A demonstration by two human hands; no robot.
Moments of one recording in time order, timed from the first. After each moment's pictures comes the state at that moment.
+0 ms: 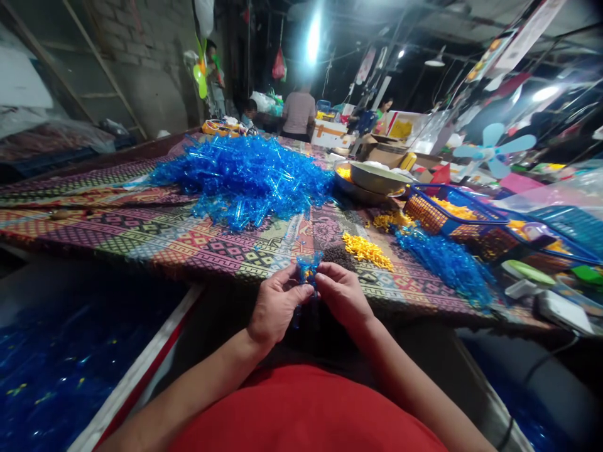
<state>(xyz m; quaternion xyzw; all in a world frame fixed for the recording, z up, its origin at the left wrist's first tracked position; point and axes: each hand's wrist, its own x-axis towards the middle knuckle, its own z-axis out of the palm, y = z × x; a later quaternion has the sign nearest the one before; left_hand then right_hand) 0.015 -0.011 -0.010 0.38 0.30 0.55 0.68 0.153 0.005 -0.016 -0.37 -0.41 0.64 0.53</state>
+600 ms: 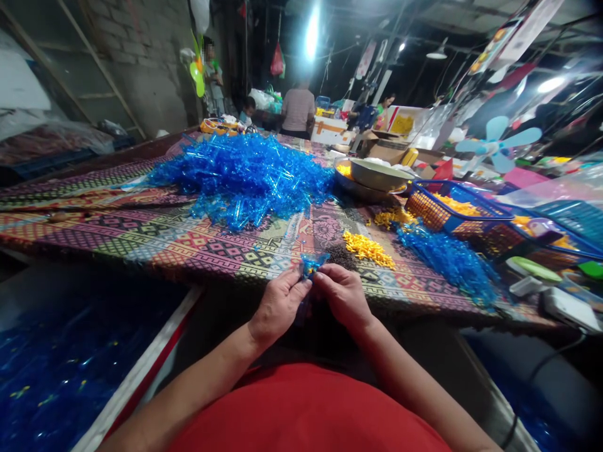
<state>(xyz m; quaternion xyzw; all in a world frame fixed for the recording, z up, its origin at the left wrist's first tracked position) 0.008 -0.003 -0.010 0.53 0.37 0.48 0.59 0.153 0.006 -0.021 -0.44 -0.52 0.50 0.53</state>
